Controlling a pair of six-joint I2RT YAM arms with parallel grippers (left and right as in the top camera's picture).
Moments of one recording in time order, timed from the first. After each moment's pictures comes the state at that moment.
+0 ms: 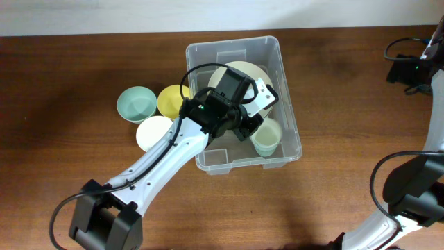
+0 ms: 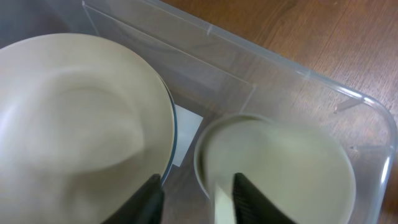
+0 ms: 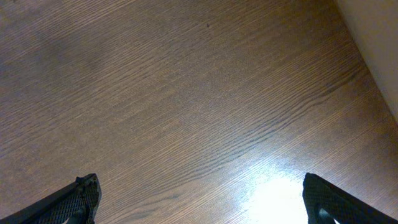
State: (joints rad) left arm -0.65 1.76 1.46 -0.60 0.24 0.27; right arm -0.42 1.95 1.95 -1.10 0.17 0.05
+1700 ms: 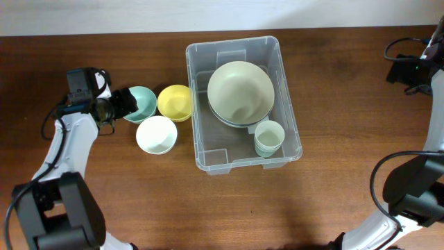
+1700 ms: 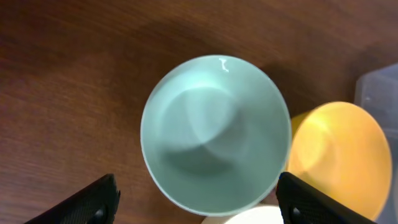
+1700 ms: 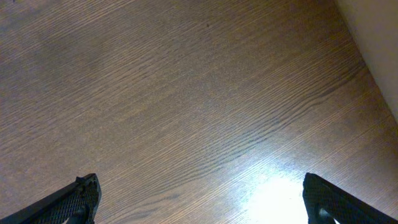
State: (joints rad) left arm 0.19 1.76 1.21 -0.47 0.18 -0.23; right arm -0.42 1.95 1.95 -1.10 0.17 0.05
